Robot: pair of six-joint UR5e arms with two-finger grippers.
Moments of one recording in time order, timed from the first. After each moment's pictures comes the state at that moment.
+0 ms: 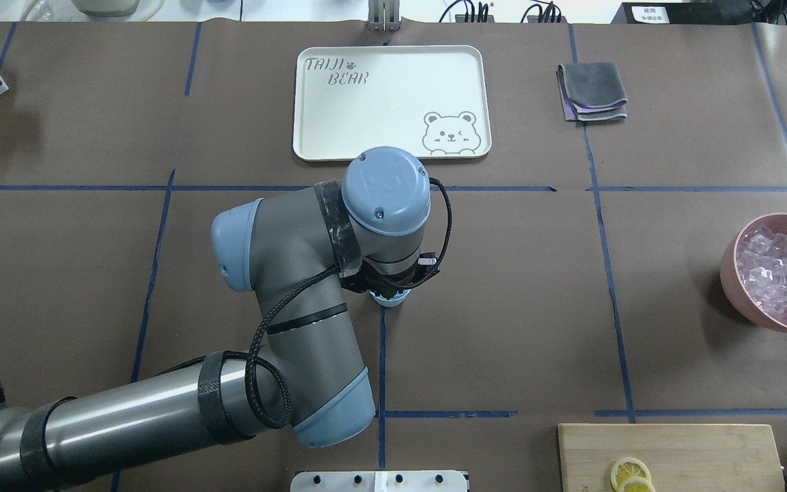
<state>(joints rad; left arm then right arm) -0.44 -2.49 -1.60 -1.38 -1.87 -1.40 1.56 -1.52 1.66 -1.78 2.29 -0.09</state>
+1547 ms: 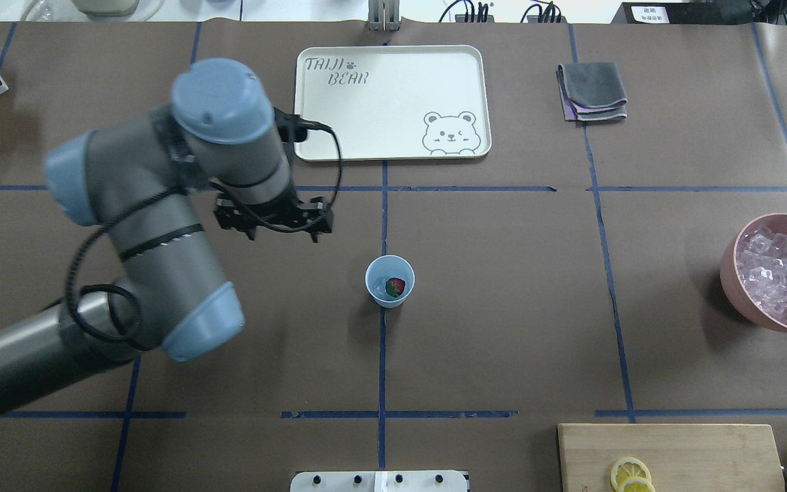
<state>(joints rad) -0.83 -2.05 -1.88 -1.38 -2.11 -0.76 1.56 -1.52 1.66 -1.78 2.28 -0.09</state>
